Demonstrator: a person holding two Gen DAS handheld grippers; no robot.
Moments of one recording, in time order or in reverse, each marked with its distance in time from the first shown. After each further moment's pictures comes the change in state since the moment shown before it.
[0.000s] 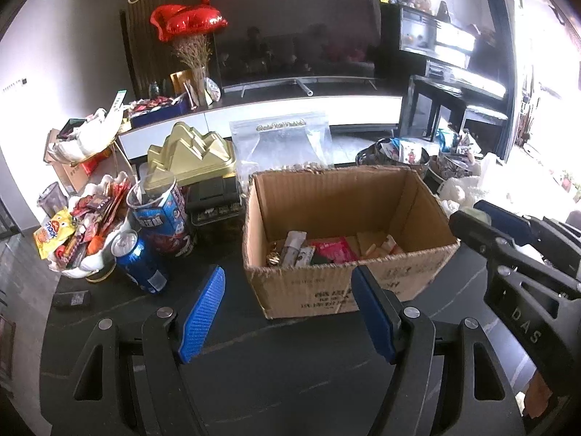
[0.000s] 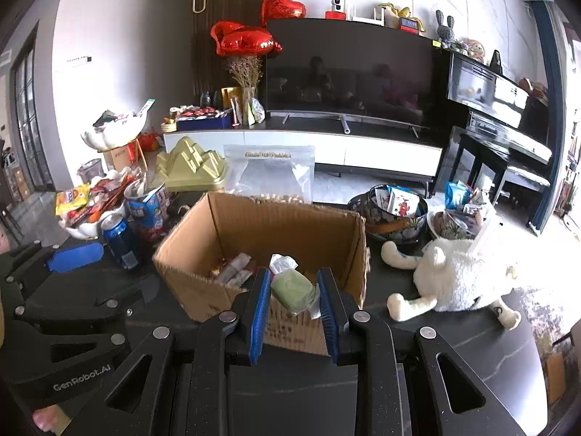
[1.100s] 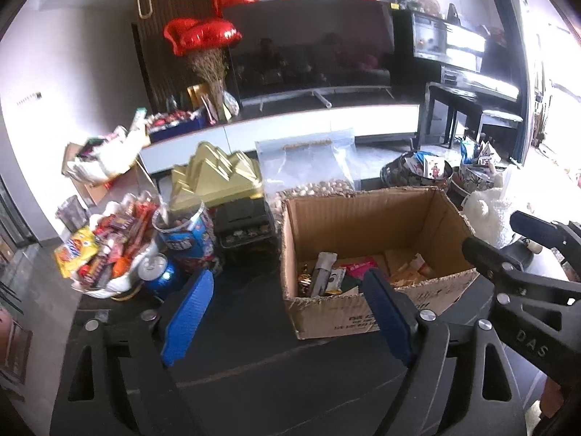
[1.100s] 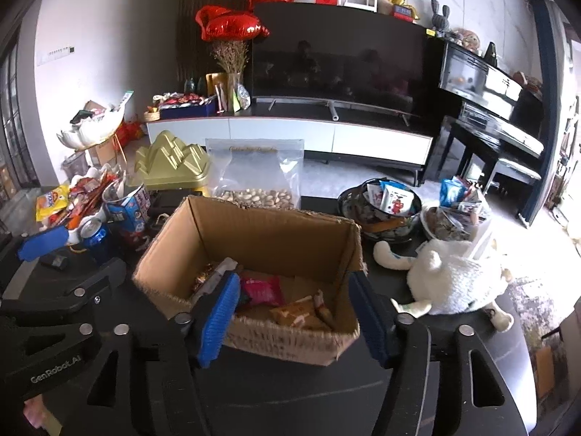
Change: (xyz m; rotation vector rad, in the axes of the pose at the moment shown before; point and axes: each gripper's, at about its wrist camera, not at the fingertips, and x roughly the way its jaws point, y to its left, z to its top) left arm -0.010 0.016 0.013 0.022 -0.061 0.092; right arm 0.010 0.006 0.014 0.008 0.056 -0.065
